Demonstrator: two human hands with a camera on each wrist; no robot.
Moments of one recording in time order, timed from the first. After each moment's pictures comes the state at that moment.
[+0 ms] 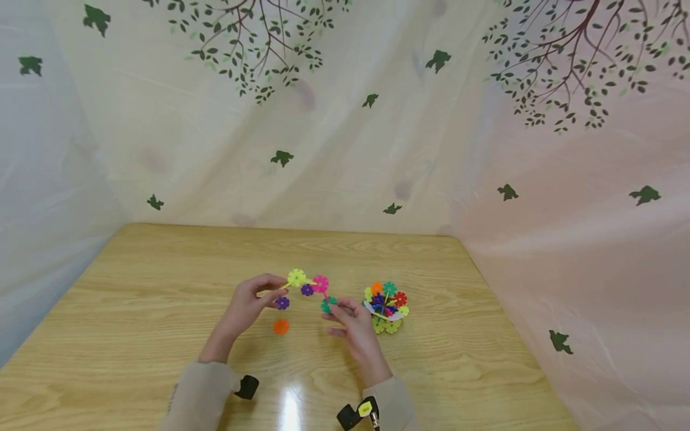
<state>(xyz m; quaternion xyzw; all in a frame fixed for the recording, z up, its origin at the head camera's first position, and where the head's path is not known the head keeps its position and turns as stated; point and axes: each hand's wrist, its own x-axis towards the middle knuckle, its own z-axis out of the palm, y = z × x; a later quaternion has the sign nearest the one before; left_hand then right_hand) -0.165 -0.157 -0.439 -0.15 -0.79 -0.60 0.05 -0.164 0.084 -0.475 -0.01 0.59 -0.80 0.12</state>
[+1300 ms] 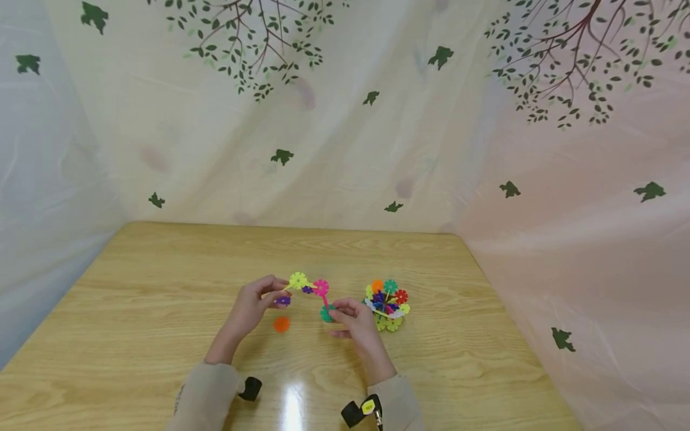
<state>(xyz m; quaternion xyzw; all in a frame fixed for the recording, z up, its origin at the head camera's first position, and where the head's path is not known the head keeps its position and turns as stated) -0.167 -0.152 -0.447 -0.13 -0.79 -0.60 0.04 -0.170 0.089 -0.471 0.00 0.68 -0.72 0.14</state>
